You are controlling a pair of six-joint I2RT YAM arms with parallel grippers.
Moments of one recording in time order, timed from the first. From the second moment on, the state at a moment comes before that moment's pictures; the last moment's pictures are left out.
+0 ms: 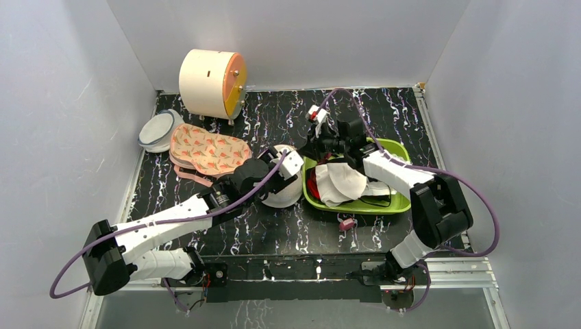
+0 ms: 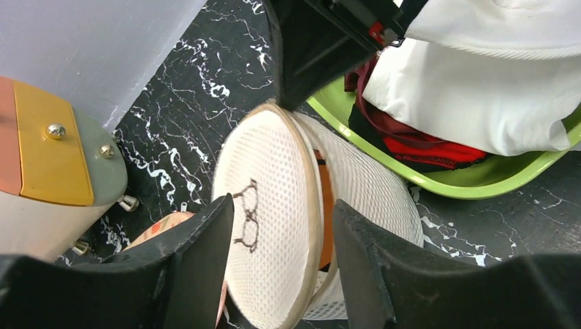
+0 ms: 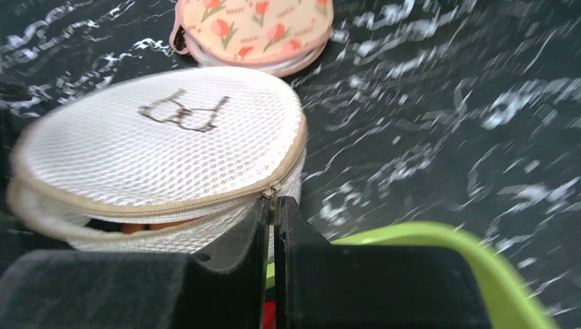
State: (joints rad) left arm -0.99 1.14 0.84 -0.07 -0.33 0.36; right arm 0.43 1.57 1.01 0.18 -0.70 -0.18
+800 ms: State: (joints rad) left arm -0.99 1.19 0.84 -0.07 -0.36 0.35; right arm 0.63 1.30 0.87 0.05 -0.47 0.35
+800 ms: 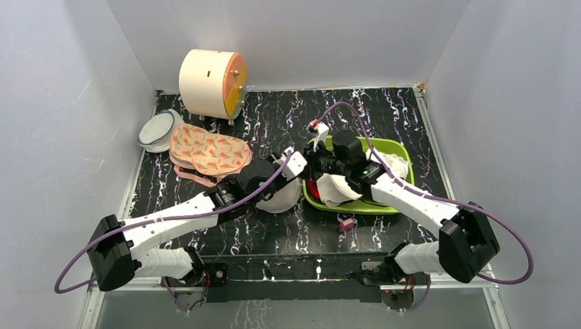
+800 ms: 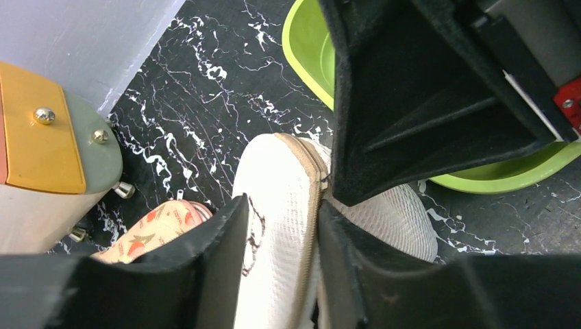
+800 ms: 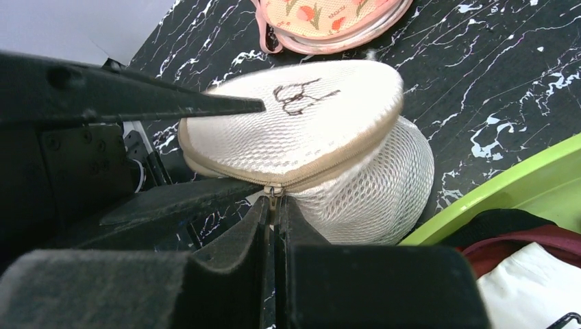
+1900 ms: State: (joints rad) left arm -1.00 1.07 0.82 -0.06 -0.36 0.40; right arm 0.58 1.32 0.79 0.27 -0.48 -0.61
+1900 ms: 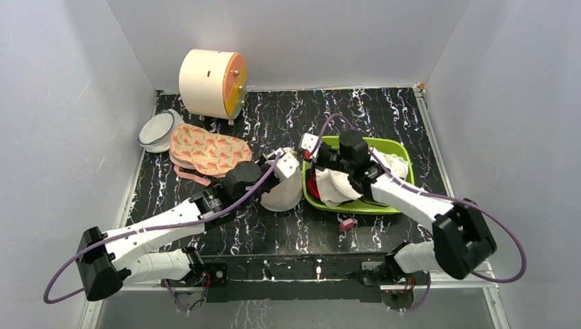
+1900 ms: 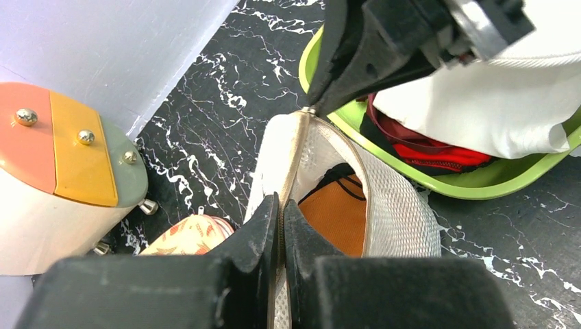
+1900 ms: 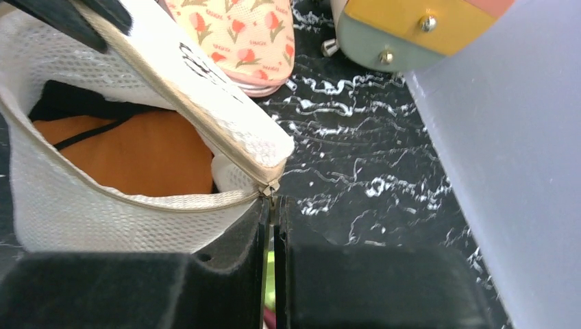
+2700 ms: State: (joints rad) left arm -1.01 1.00 0.82 -0.11 -0.35 0.39; right arm 0.46 1.81 1.11 0.33 -1.09 -0.88
